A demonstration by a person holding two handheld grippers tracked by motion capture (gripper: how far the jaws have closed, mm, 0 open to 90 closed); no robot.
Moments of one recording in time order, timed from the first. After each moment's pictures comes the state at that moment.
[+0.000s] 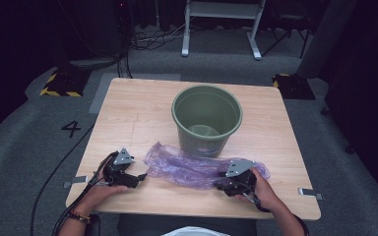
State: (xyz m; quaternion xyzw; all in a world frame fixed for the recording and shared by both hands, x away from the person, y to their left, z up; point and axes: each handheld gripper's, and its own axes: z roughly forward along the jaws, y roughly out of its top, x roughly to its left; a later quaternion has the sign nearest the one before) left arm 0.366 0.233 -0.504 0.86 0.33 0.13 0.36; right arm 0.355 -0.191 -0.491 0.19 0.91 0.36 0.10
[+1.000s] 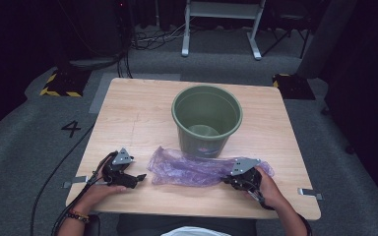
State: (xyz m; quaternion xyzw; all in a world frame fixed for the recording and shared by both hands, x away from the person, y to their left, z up) left arm 0.367 0.237 -0.504 0.87 0.32 0.13 0.36; right arm 0.360 -0.206 -0.488 0.18 0.92 0.34 0.10
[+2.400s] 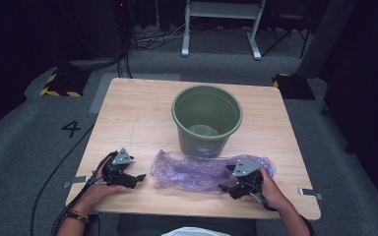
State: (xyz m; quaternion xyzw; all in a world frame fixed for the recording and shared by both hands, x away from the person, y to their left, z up) left arm 0.367 0.238 -0.504 0.87 0.32 0.13 0.36; right arm 0.351 -0.205 -0.481 0.17 0.90 0.37 0.13
